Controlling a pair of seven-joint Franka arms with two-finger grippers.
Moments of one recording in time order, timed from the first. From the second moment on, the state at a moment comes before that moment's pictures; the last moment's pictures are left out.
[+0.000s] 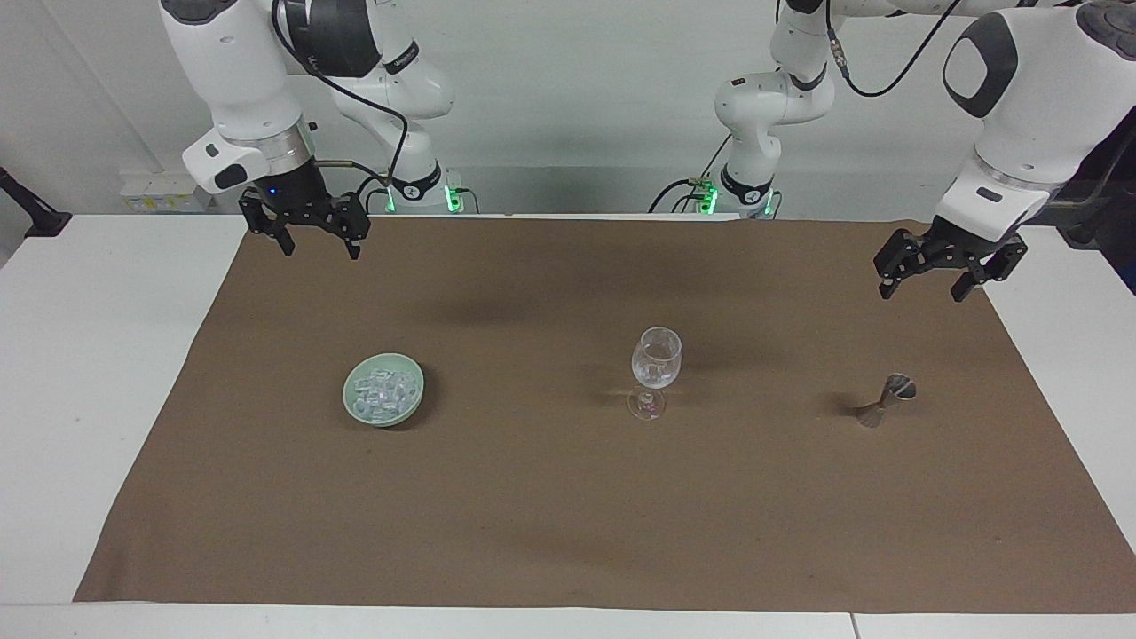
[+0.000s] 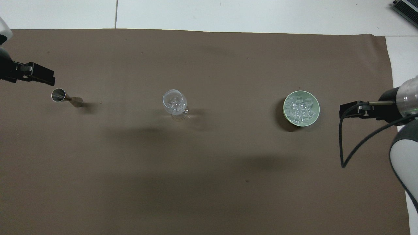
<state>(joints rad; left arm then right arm) 0.10 0.16 -0.18 -1.41 0.05 1.62 0.05 0.03 -0.09 0.01 -1.75 -0.02 1.69 0.11</state>
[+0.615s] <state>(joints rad) 0.10 0.16 -0.18 -1.41 0.05 1.62 0.05 0.03 -0.04 0.01 -1.63 -0.02 1.60 0.11</state>
